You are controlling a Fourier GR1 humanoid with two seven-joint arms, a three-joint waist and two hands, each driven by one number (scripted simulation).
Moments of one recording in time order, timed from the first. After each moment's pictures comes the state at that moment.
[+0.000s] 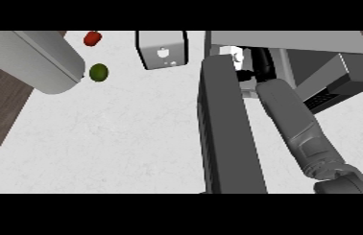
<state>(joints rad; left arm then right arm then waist) 0.42 0.05 0.53 -2.20 0.49 -0.50 0.00 -1.01 -0.15 -0.16 -0.26 0.30 -0.39 -0.67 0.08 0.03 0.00</state>
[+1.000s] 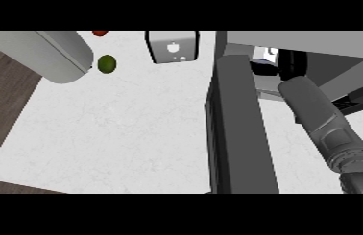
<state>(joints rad) 0.33 0.07 0.50 -2.13 0.44 -0.51 0.00 -1.06 -0.28 -0.13 -0.07 0.43 -0.80 -0.58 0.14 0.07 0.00</state>
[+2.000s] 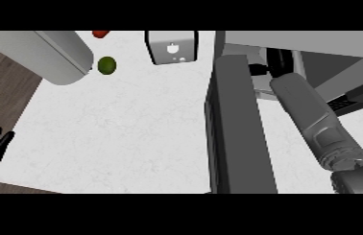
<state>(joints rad) 0.28 0.10 0.42 -2.07 0.36 -0.58 -0.02 -1.08 -0.24 -0.16 -0.10 0.39 -0.59 -0.72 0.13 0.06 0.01</state>
